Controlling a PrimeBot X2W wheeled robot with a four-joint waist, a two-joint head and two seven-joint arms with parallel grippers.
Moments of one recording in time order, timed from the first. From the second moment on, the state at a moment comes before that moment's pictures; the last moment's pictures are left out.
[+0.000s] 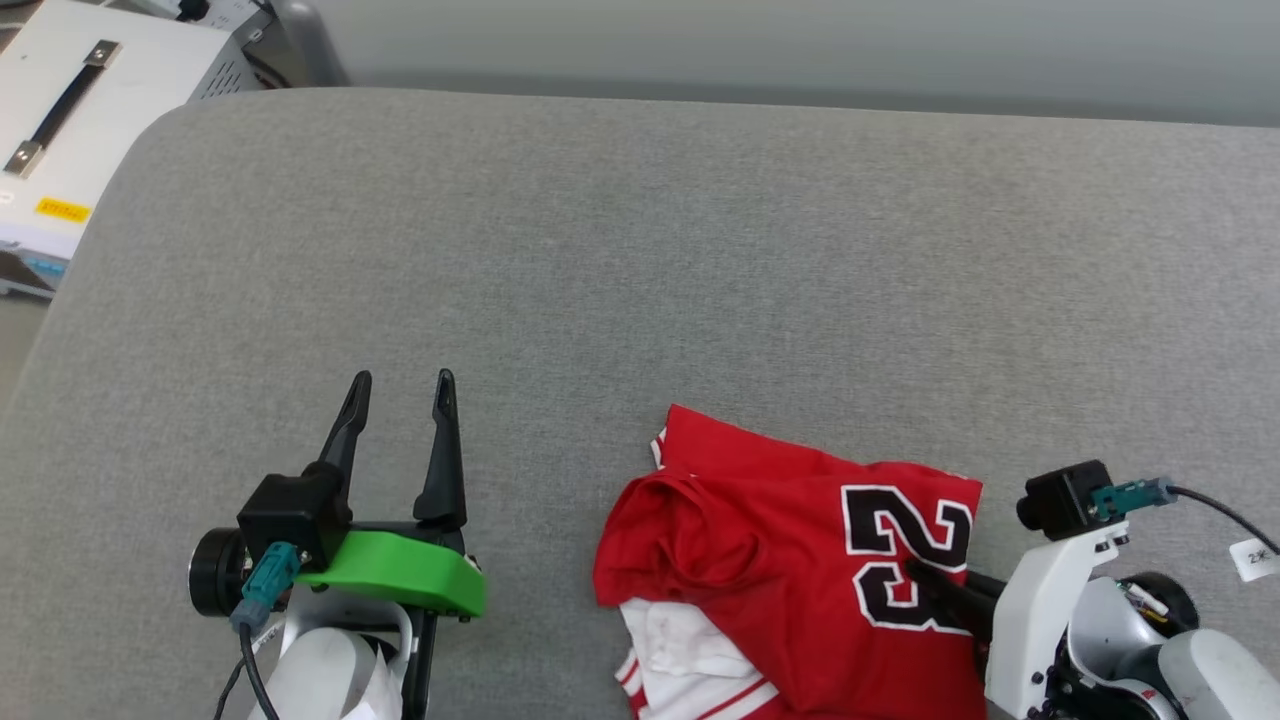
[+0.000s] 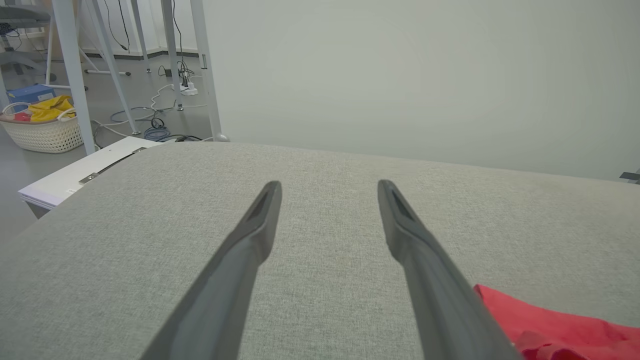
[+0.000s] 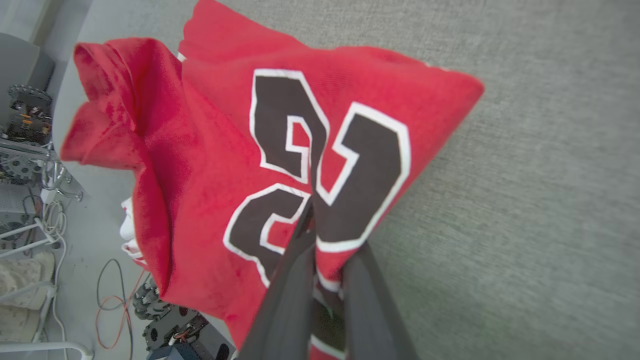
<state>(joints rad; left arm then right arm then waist) -0.14 0.21 -0.24 0.07 -0.35 0.12 -0.26 -0.09 -0.38 0.36 0.05 0.79 0.13 0.50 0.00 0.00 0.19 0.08</state>
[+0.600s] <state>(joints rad) -0.13 0.22 -0.23 0.02 -0.30 0.10 -0.25 -0.21 -0.54 0.35 -0.14 0.58 0.13 0.65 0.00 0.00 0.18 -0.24</state>
